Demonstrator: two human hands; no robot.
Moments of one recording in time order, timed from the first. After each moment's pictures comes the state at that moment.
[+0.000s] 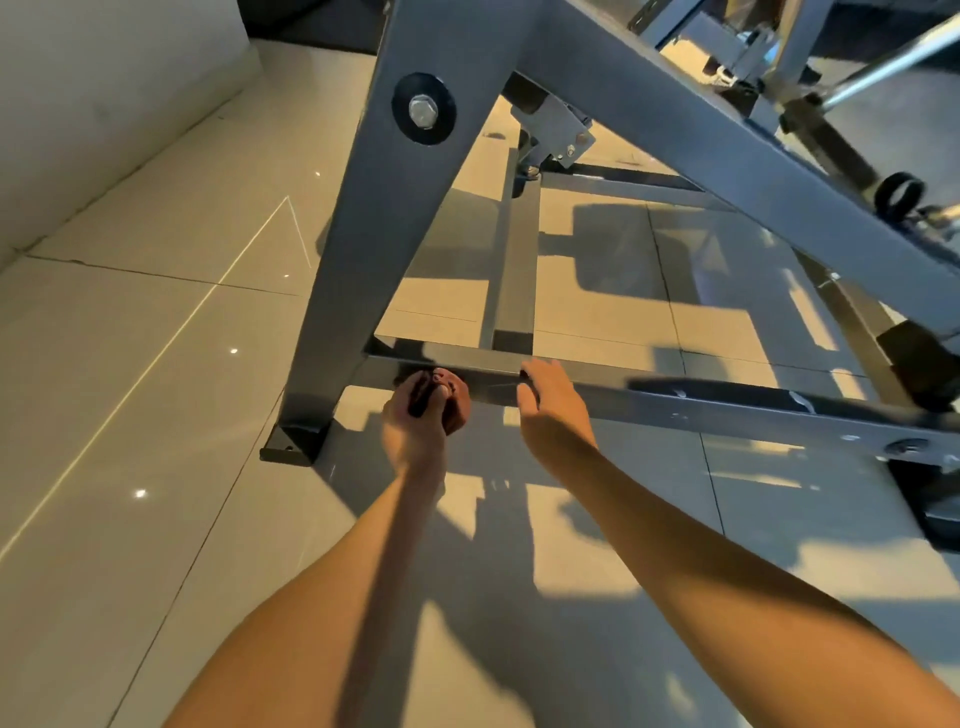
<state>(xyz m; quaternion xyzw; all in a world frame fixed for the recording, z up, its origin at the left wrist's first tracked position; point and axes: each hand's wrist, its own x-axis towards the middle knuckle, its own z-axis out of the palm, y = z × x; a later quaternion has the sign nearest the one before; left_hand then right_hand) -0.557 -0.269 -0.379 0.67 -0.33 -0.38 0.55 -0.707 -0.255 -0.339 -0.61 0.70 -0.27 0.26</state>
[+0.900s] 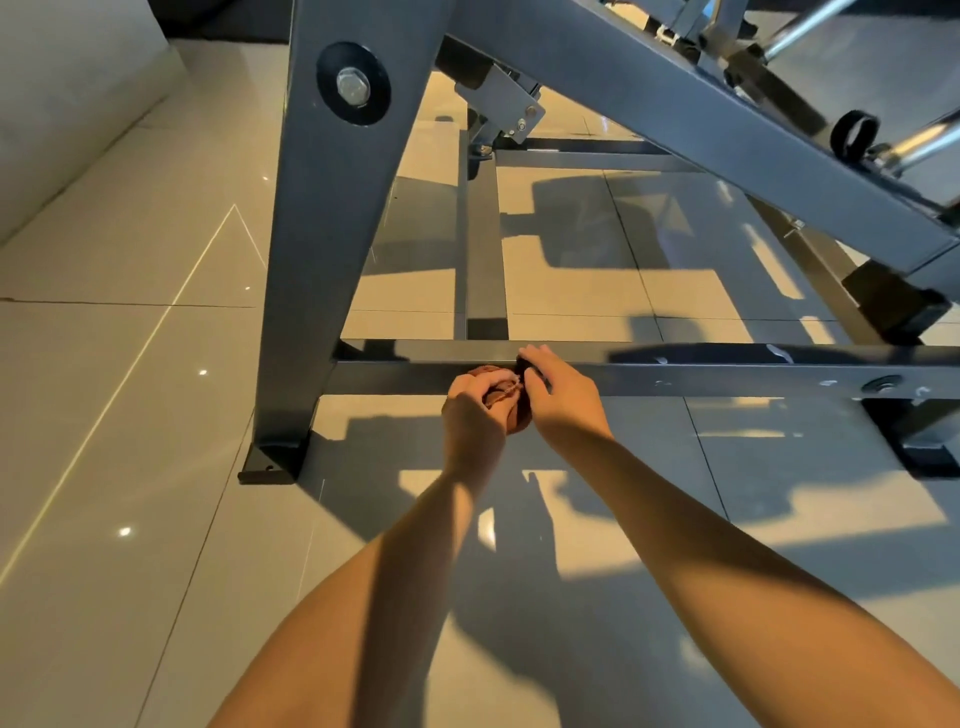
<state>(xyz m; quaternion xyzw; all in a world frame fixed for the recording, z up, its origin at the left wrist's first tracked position) -0.615 -0.273 -0.395 0.55 -0.64 -0.33 0.42 -0.729 -0.244 -0.339 -0.54 0.71 -0.34 0.29</state>
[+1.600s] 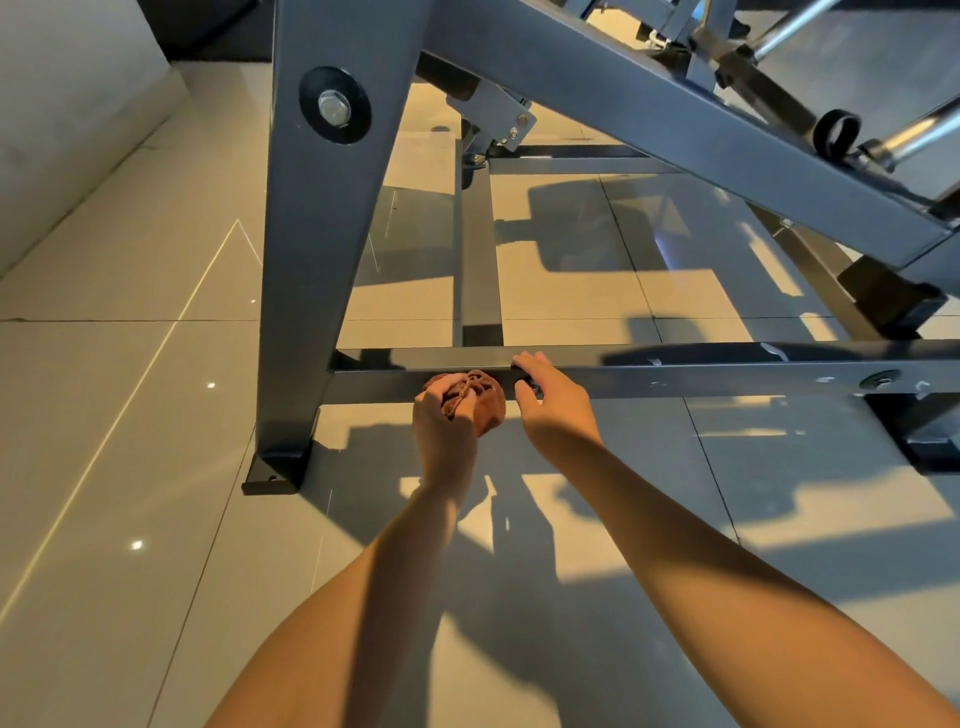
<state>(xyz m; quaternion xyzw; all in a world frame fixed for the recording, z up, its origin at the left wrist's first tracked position) -0.596 -0.275 -0.400 0.63 -0.49 -0.38 0.46 -0.726 -0.241 -0.340 -0.52 0.71 -0.35 0.31</state>
